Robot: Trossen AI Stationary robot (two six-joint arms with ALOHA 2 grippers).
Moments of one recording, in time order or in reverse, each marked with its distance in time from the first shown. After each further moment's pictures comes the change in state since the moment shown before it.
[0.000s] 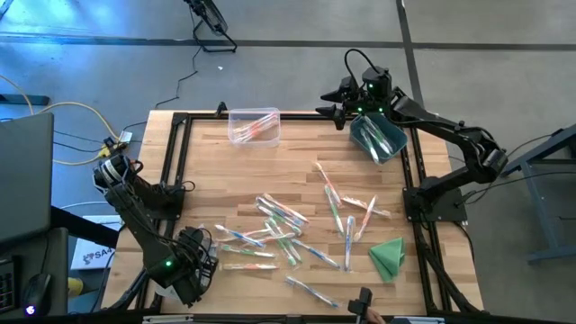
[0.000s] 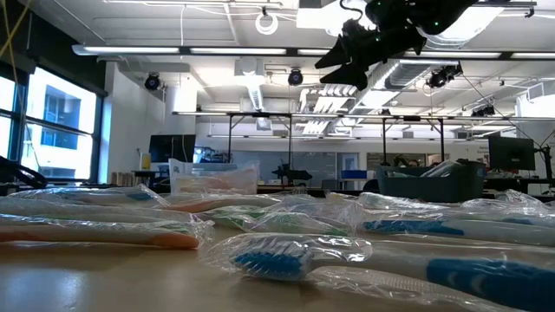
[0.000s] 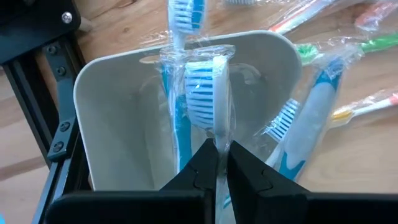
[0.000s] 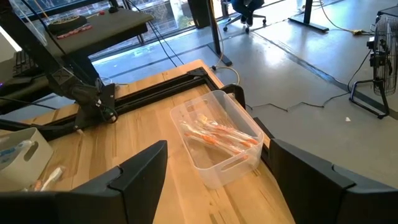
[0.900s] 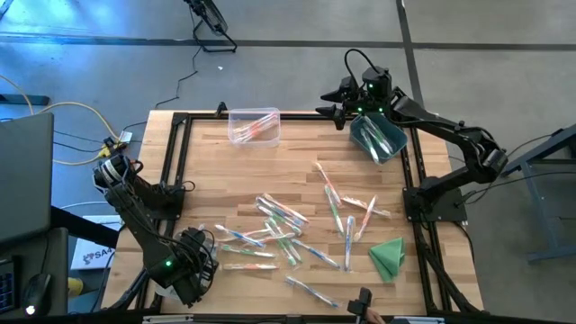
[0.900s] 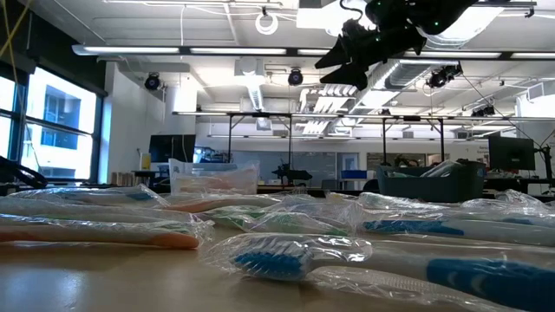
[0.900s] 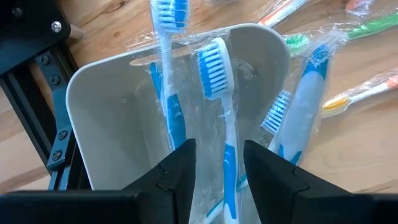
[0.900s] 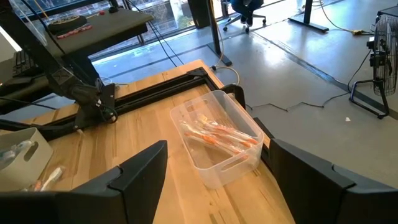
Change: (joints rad) left arm 0.000 0.000 0.000 0.015 -0.001 0.073; right arm 0.000 0.000 0.000 0.000 0.000 0.000
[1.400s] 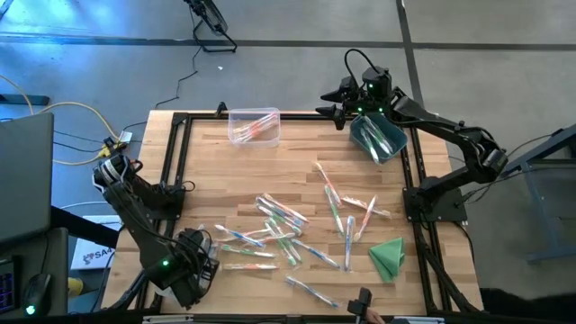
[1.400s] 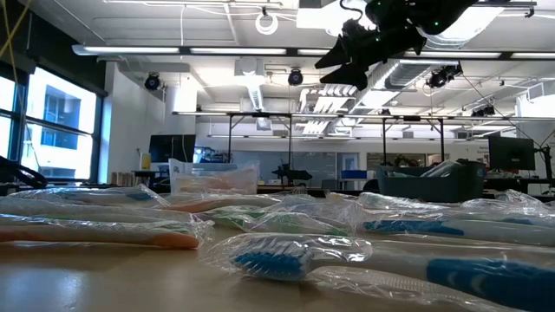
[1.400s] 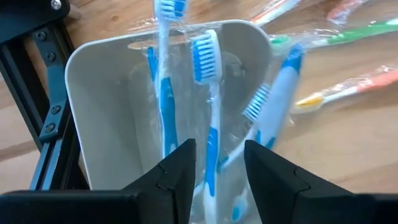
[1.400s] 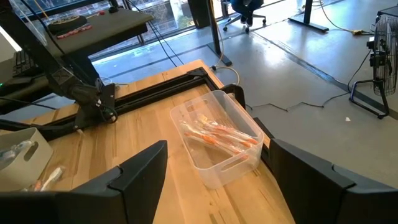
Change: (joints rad) left arm 0.001 -0.002 0.069 -0.034 0.004 -0.094; right arm 0.000 0.000 0.000 0.000 0.000 0.000
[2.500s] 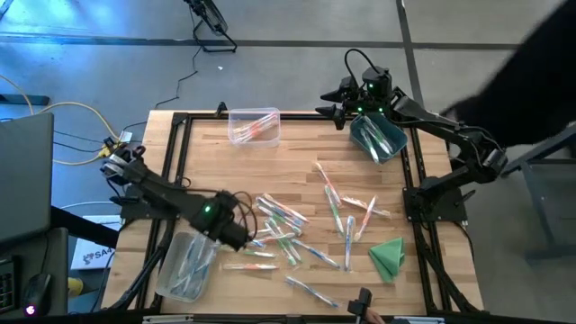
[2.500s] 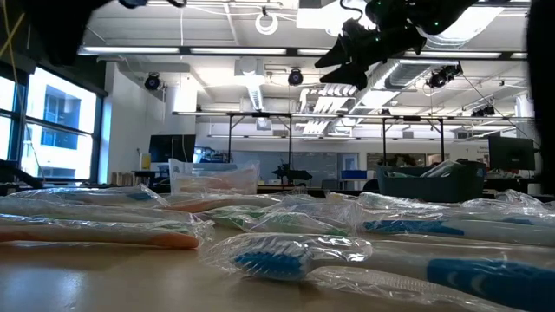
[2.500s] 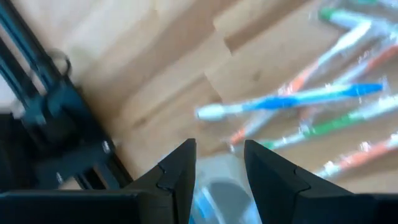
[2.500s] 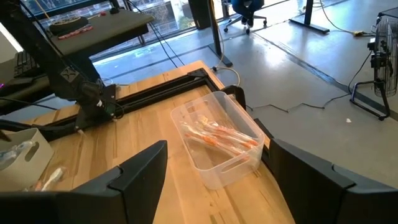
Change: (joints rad) left arm 0.472 -0.004 0.139 -0.187 -0.061 0.725; right arm 0.000 0.000 0.000 0.005 -0.003 0.000
